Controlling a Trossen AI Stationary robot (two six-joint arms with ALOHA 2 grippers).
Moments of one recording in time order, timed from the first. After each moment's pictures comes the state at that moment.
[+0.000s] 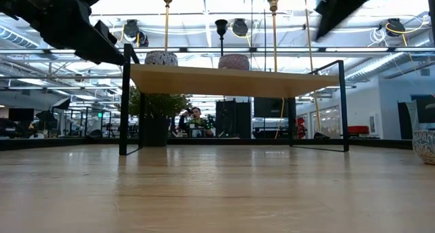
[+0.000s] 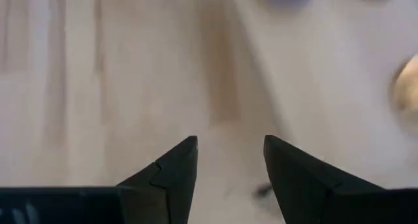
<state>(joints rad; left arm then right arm) -0.45 1.12 0.52 0.03 -0.34 -0.22 0.23 1.21 1.14 -0.96 0.31 0.23</state>
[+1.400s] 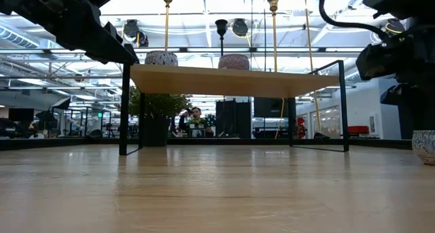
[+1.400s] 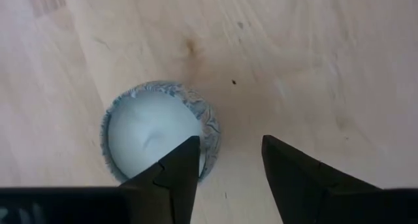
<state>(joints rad) -0.39 1.12 0.52 0.05 -0.33 -0.18 0.40 1.21 0.56 -0.61 -0.05 0.74</state>
